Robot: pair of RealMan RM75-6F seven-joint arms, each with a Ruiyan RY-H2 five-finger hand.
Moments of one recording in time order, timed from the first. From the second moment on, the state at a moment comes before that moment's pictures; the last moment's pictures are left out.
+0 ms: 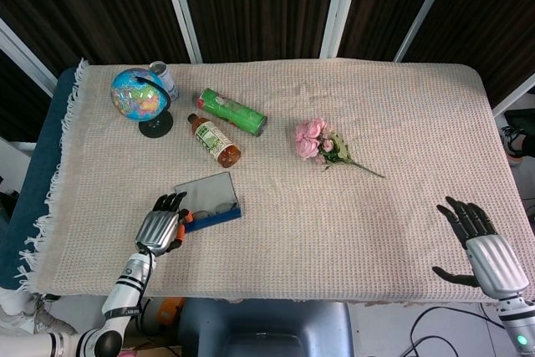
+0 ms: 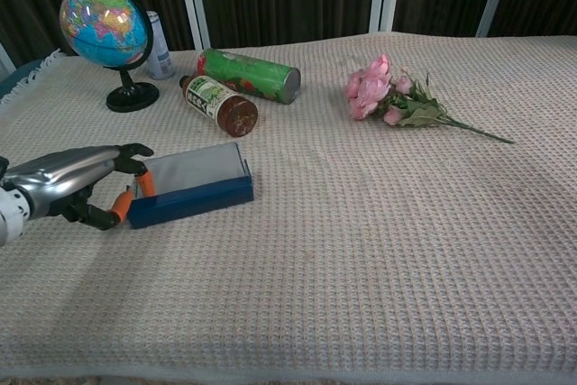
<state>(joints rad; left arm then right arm) -0.60 -1.54 -0.07 -1.65 0.94 1.12 0.49 0.10 -1.02 -0.03 -1.61 -1.66 1.46 0.12</state>
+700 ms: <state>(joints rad) -0.55 -1.53 0.08 -1.83 1.16 1.09 0.53 0.09 -1.01 -0.04 -1.60 -1.67 1.49 0.15</state>
